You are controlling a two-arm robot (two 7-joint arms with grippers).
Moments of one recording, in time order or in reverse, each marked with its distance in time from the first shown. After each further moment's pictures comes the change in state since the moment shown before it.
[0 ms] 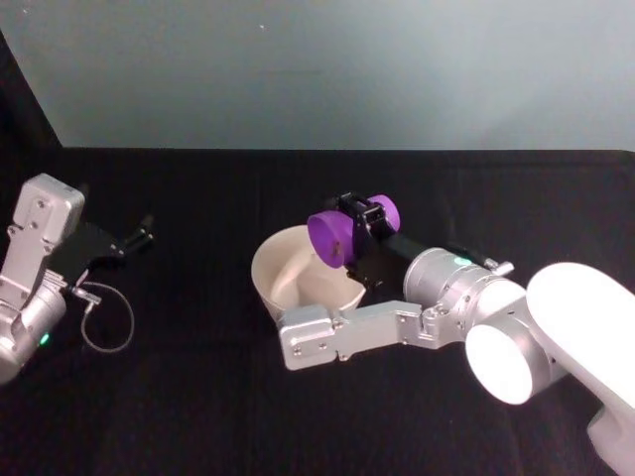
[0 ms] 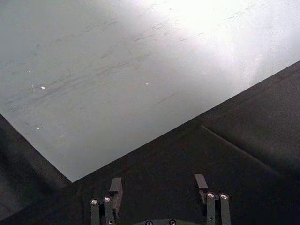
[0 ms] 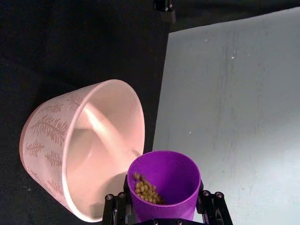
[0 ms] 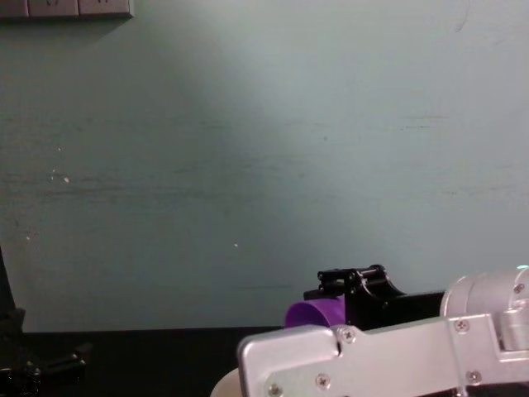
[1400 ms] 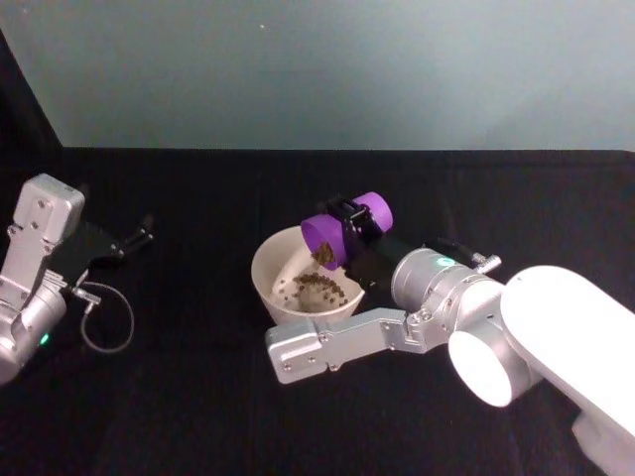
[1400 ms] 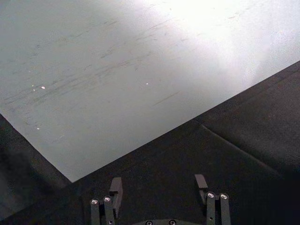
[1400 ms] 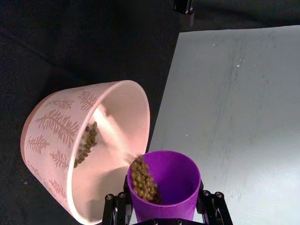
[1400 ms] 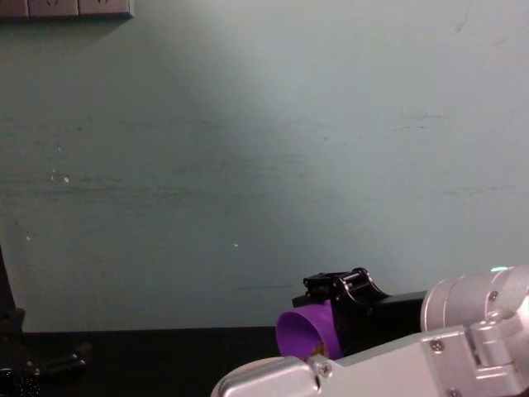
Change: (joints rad) left arm 0.000 0.000 0.000 0.000 0.000 0.000 0.000; right arm 0.036 -0.010 -0.051 0.013 -0.109 0.002 0.039
